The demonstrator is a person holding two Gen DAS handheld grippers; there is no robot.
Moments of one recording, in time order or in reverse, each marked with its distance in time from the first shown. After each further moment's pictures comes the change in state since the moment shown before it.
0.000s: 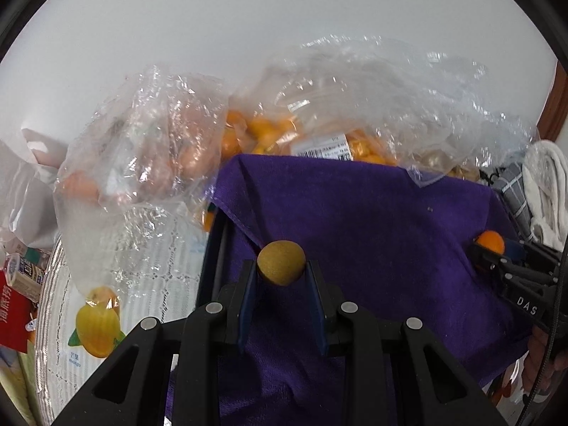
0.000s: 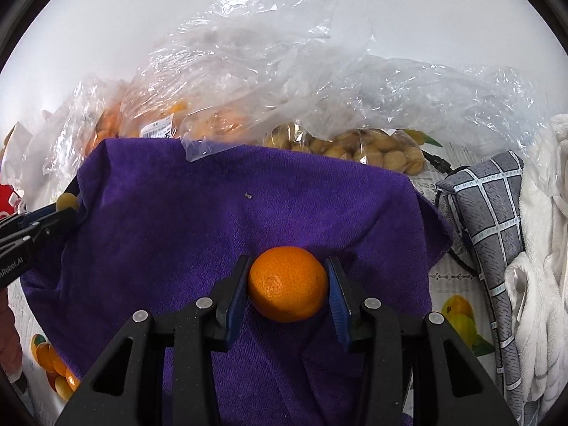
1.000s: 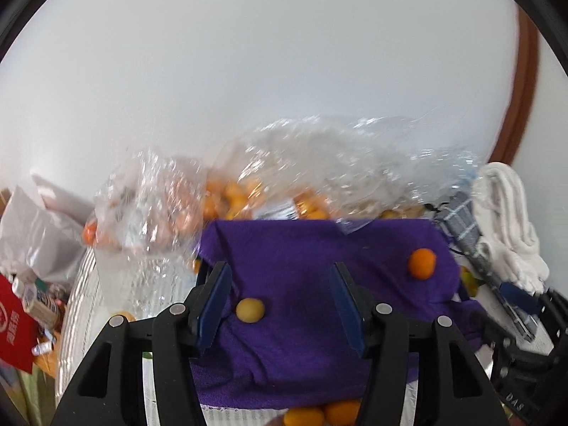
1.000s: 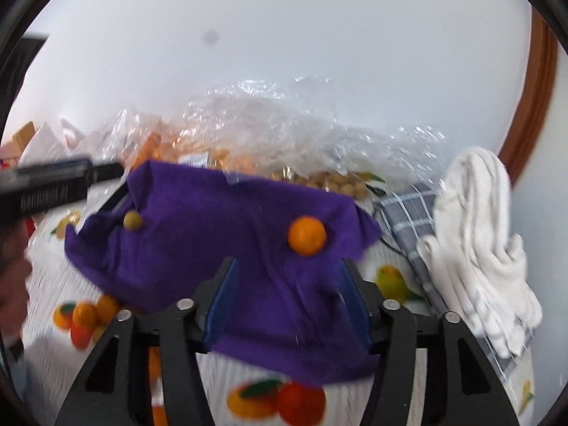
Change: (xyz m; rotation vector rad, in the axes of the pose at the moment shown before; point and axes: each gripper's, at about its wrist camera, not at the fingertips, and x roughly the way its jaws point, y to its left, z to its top) left arm -0.099 -0.027 0.013 0.061 -0.185 -0.075; right arm -0.132 0.026 -0.052 -0.027 -0.185 -0.125
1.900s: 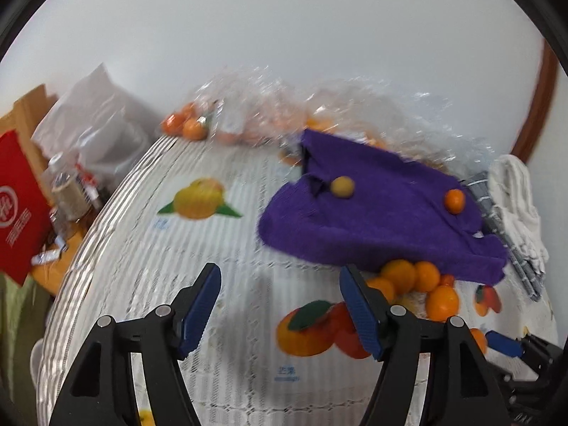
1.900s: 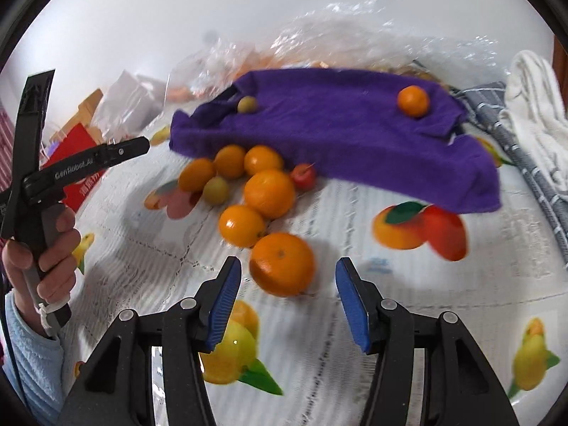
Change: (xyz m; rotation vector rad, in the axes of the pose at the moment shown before) left arm -0.048 0.096 -0.139 -0.210 0.036 0.047; right arm -0.032 0.074 -0.123 0.029 0.163 0.313
